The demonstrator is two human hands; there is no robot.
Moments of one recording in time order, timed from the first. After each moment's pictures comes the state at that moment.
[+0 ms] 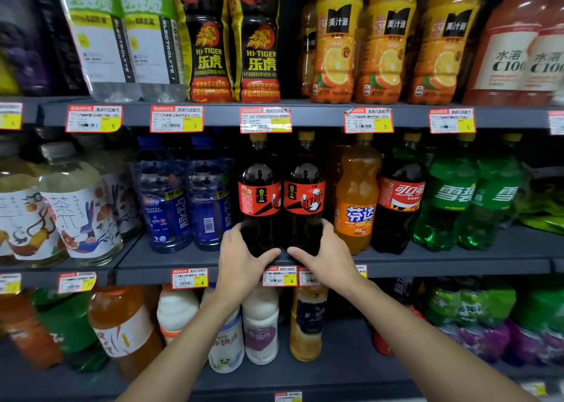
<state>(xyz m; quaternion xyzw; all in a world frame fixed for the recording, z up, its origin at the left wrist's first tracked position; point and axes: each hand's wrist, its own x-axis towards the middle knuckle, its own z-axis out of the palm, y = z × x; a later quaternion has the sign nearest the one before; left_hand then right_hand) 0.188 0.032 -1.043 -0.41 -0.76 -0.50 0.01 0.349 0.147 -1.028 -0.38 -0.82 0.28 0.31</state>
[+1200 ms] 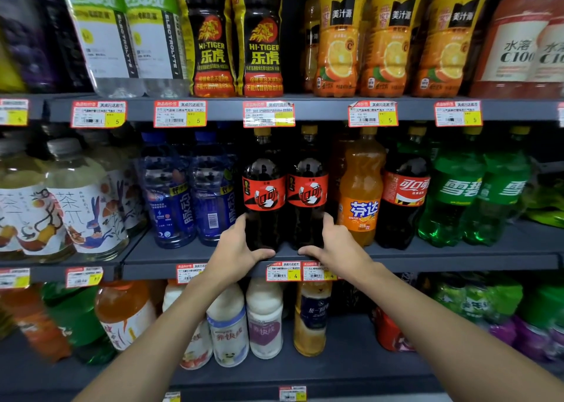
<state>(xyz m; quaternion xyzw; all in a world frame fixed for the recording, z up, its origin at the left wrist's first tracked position) 0.155 0.028 -1.034 -0.50 -0.75 -0.43 -0.03 0.353 0.160 -1.013 -0.37 -0.88 0.19 0.22</state>
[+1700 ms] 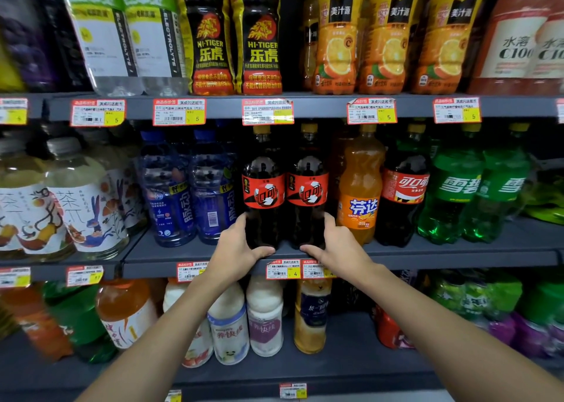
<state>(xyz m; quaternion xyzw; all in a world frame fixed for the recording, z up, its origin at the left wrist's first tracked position) 0.156 0.029 -1.038 -0.49 -0.76 -0.43 -0.02 0.356 0.158 -1.019 -0.35 -0.89 0.17 0.24</state>
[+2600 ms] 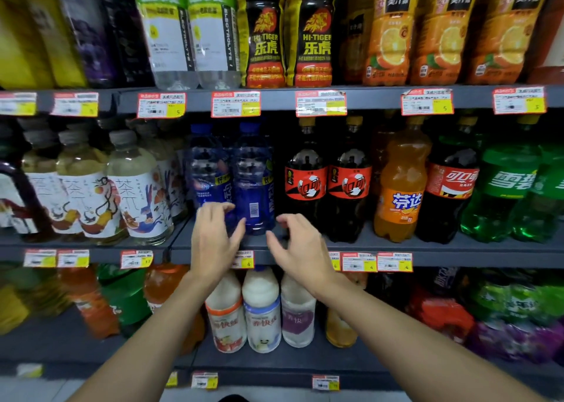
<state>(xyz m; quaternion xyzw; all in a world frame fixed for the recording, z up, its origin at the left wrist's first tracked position) 0.091 -0.048 -1.039 -0.45 -0.73 -0.41 0.32 0.258 0.051 -1.029 -0.22 -0.86 0.20 0.41</state>
